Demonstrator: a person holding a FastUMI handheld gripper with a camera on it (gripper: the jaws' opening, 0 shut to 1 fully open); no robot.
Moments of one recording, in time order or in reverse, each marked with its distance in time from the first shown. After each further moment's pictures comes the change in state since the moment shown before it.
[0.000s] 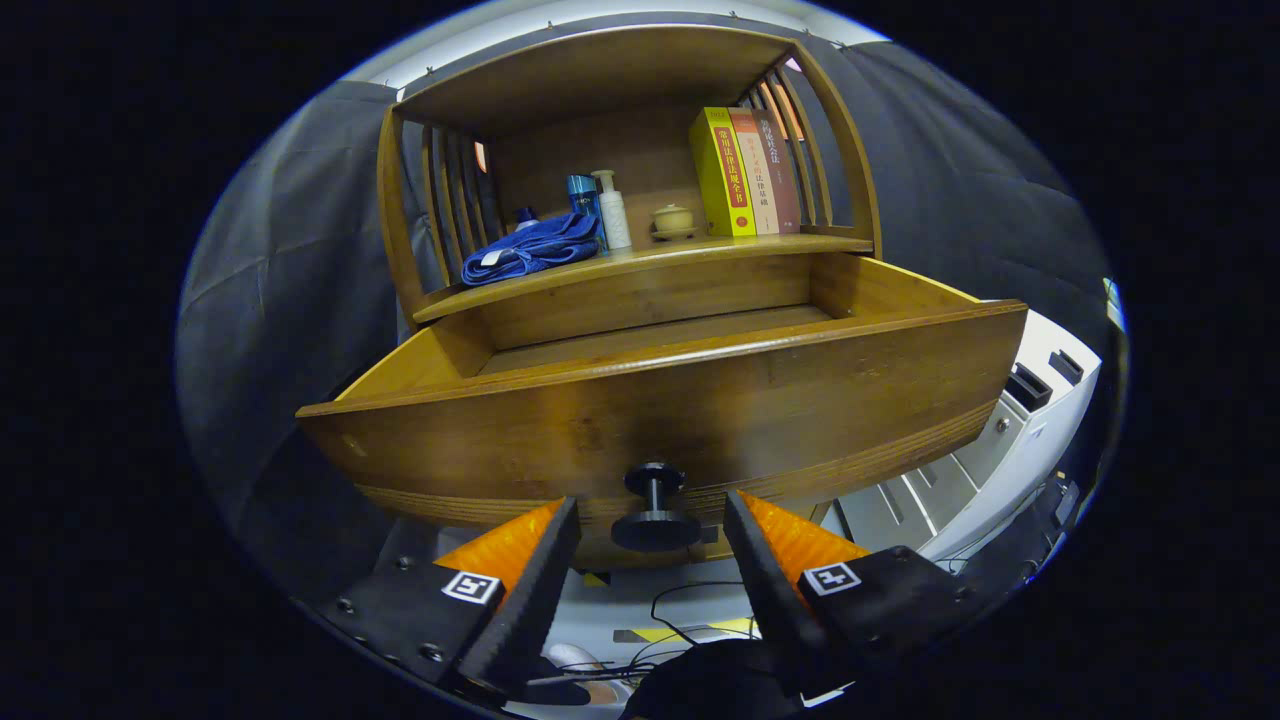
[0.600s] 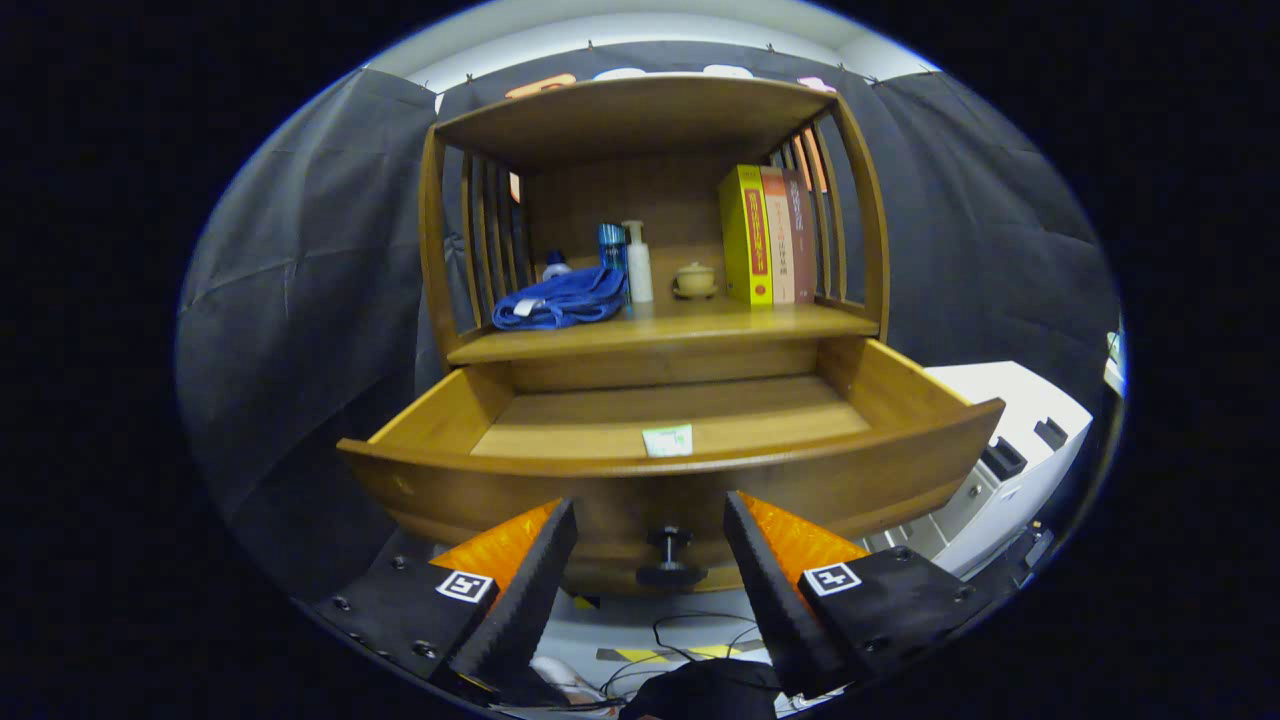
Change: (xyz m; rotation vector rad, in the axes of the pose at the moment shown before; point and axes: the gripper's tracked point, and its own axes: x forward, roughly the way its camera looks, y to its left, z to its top) arm -0.038 0.014 0.068 -0.119 -0.121 0.011
